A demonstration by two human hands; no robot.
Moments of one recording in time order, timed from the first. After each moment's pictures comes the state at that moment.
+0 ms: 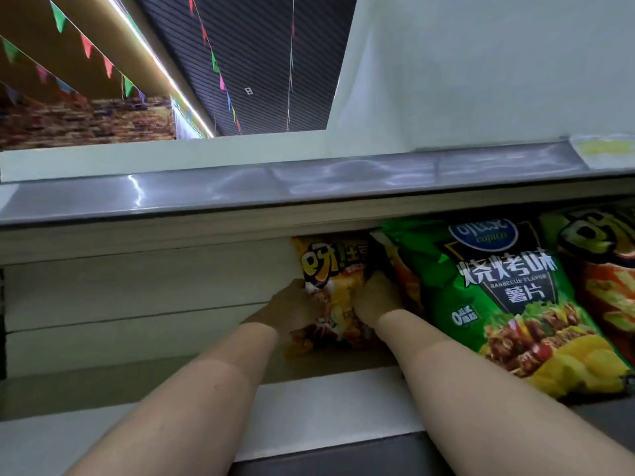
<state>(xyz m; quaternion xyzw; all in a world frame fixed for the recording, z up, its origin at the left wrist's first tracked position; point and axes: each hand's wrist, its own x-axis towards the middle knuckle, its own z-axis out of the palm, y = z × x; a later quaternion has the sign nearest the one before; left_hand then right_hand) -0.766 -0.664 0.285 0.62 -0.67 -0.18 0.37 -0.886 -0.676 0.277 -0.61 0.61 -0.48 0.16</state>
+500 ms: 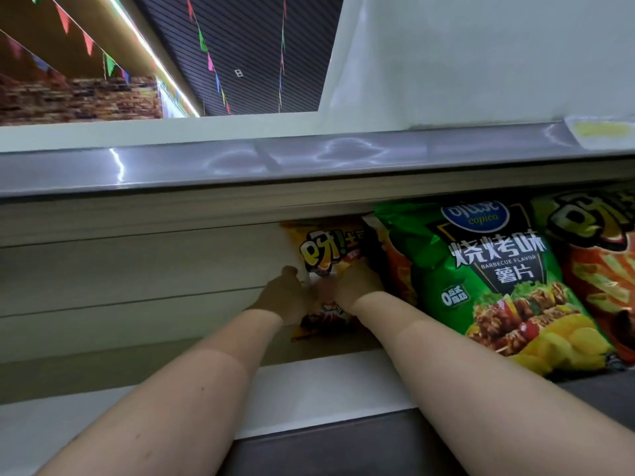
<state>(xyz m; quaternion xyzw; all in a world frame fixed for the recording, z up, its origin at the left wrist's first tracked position) -0.769 -0.673 0.274 0.65 -0.66 -0.10 0.37 -0.879 -0.646 0.283 -0.68 0.60 -0.40 0.16</state>
